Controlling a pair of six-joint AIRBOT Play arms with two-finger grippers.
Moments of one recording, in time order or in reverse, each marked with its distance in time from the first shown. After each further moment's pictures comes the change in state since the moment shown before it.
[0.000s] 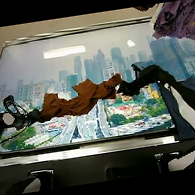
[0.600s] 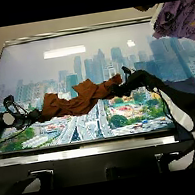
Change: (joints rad) left arm 0.000 -0.001 0.000 0.000 0.000 0.000; right arm 0.126 -0.020 -0.010 -0.003 0.147 0.027
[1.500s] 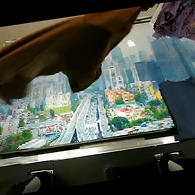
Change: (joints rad) left arm 0.156 0.050 1.083 0.063 -0.539 0.170; right arm -0.298 0.589 0.716 -0.168 -0.150 0.217
